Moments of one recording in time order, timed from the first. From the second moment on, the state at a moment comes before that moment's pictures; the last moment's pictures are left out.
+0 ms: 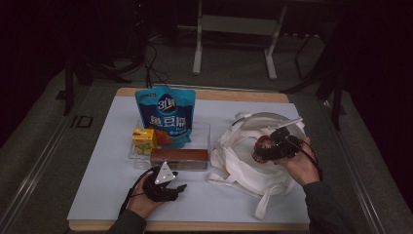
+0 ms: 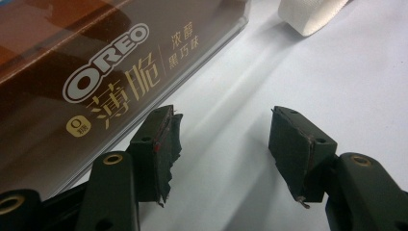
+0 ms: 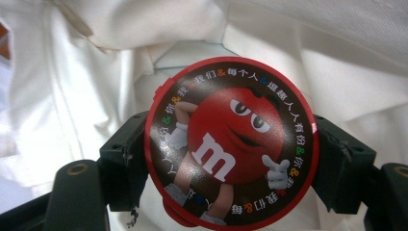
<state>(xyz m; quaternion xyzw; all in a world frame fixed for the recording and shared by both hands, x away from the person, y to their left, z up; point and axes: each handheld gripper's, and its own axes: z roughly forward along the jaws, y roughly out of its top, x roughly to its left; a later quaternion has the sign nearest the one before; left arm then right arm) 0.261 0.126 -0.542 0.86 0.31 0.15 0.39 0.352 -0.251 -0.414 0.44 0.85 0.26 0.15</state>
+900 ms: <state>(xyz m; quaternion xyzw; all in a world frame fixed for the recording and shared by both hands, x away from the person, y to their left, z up) 0.260 0.127 -0.542 0.85 0.31 0.15 0.39 0.335 -0.221 -0.389 0.38 0.87 0.28 0.15</state>
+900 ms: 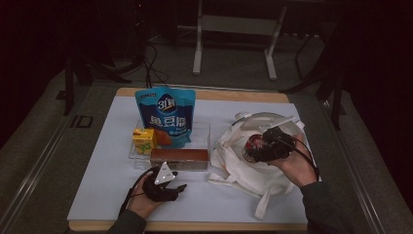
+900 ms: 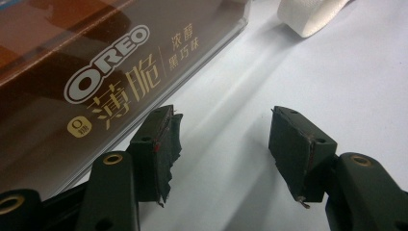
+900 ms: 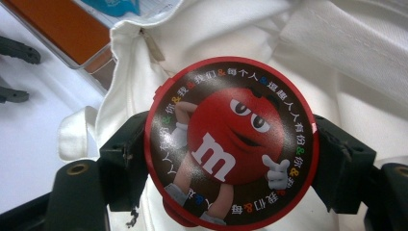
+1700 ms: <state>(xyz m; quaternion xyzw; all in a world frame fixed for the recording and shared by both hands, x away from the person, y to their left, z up) 0.254 0.133 -0.539 0.83 0.31 0.18 0.42 0.326 -0.204 -0.378 0.35 0.88 0.28 0.15</state>
